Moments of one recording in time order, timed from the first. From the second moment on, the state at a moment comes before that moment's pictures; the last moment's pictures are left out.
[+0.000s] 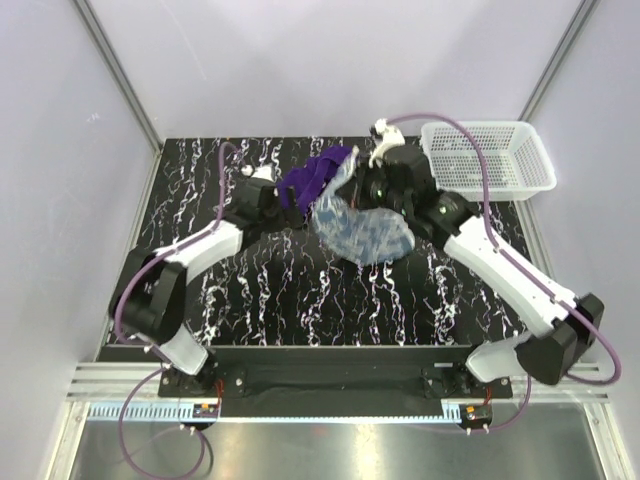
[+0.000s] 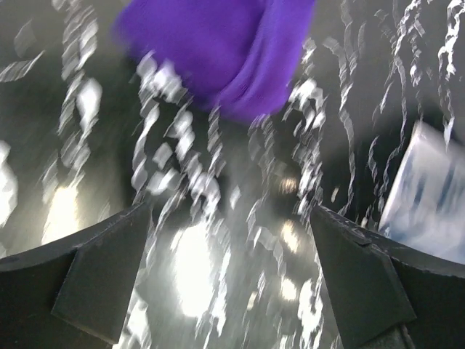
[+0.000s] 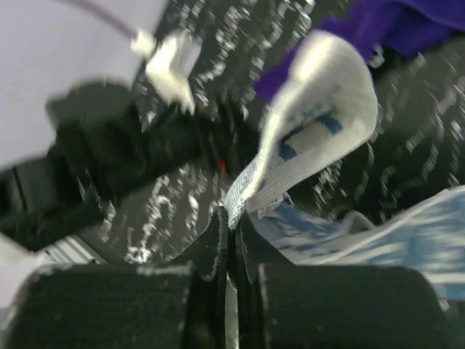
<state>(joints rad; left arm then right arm) -0.41 1.55 0.96 -0.10 -0.08 -0.52 0.68 1.41 1.46 -0.39 -0.02 0.53</state>
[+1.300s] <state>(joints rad) 0.24 1.83 1.49 -0.37 -0.16 -0.63 0.68 1.16 1.19 -0.51 0.02 0.53</state>
